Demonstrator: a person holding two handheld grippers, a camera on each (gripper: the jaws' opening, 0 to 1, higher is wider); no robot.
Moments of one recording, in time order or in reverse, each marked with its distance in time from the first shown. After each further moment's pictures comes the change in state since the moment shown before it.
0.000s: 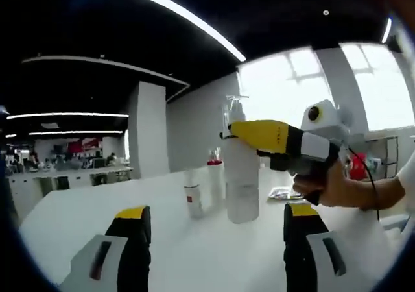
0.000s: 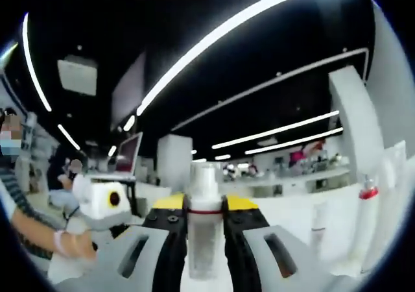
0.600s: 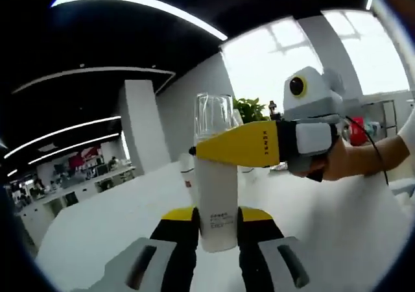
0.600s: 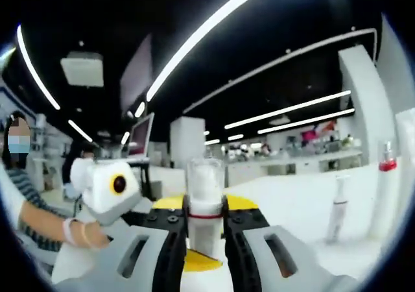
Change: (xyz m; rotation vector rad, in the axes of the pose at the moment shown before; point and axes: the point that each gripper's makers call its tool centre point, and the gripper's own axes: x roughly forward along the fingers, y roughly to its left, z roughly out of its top) left arm -0.007 0.002 -0.023 0.185 0.133 0.060; right arm 0.002 0.012 -0.042 0.017 0.147 0.072
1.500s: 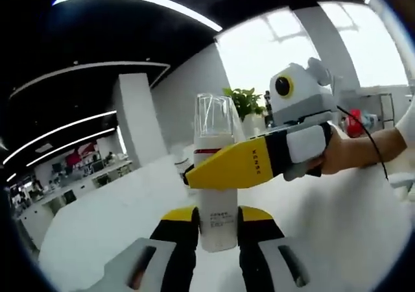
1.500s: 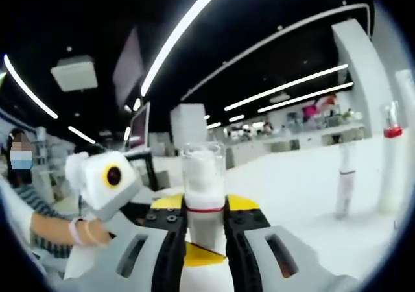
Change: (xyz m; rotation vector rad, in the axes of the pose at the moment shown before) left arm 0.000 -0.012 -0.005 -0.009 0.026 -0.062; right arm -0.001 -0.001 -0.025 0.120 0.099 0.008
